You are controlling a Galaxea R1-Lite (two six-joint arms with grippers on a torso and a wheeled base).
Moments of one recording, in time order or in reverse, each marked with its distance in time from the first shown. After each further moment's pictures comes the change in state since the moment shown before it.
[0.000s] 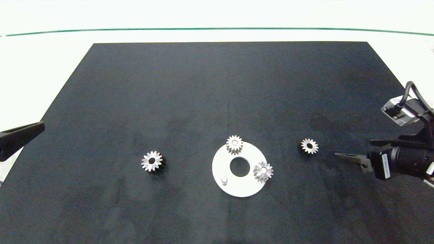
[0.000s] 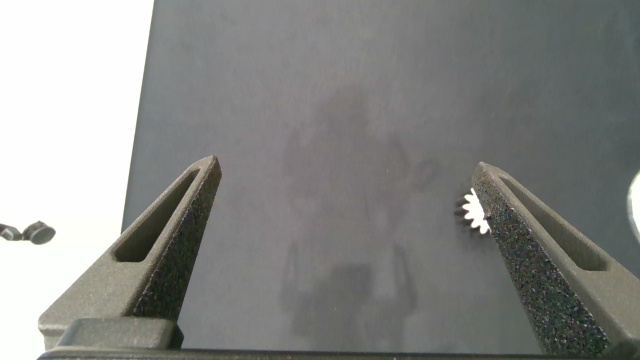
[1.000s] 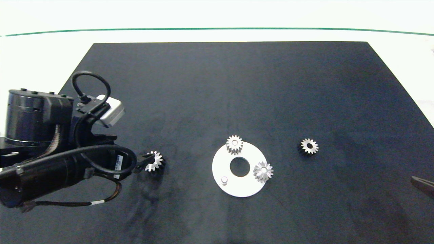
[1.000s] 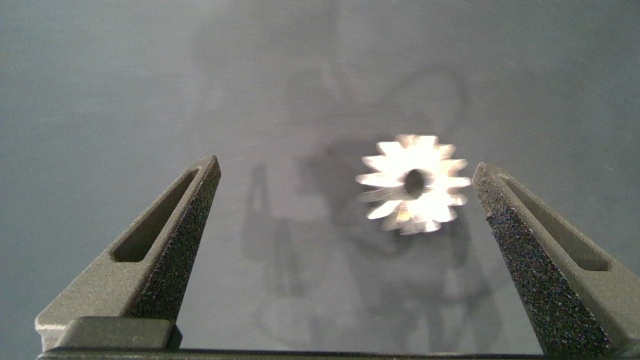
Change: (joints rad) left arm -0.254 0.499 0.066 -0.240 -0.003 0.111; right arm -0.076 -0.505 0.114 0.215 -0.006 0.053
